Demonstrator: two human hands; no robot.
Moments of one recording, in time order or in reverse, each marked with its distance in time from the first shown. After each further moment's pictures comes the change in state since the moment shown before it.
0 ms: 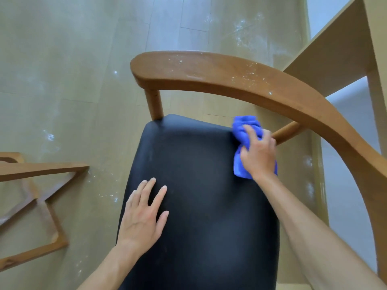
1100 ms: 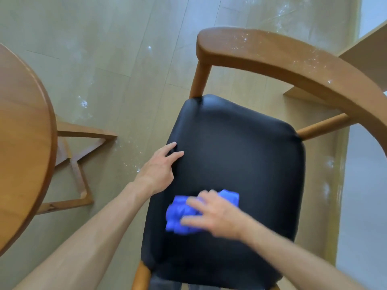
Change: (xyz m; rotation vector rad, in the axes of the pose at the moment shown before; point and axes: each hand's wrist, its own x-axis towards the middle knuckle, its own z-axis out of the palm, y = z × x) left_hand 0.029 -0.061 -0.035 -0.348 -0.315 -0.237; right_hand -0.176 -0.083 0.023 -0.044 -0.335 -1.425
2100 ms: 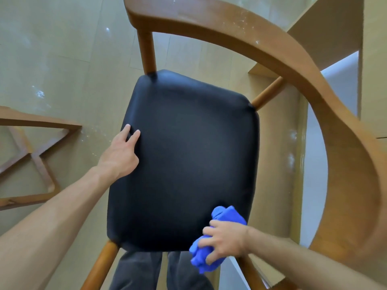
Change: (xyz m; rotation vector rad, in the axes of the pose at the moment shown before) left_hand -0.020 0.030 0.023 0.144 -0.036 -0.212; right_hand -0.157 -0.063 0.006 -0.031 -0.704 -0.372
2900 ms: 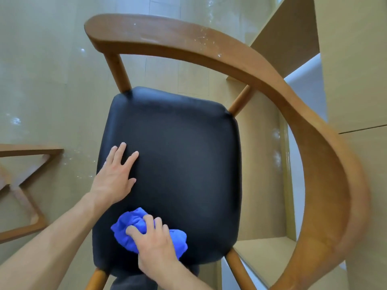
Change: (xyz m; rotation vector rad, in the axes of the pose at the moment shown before) left_hand -0.005 0.019 0.022 0.291 0.024 0.233; right_hand 0.130 -0.021 -0.088 0.890 0.656 0.977
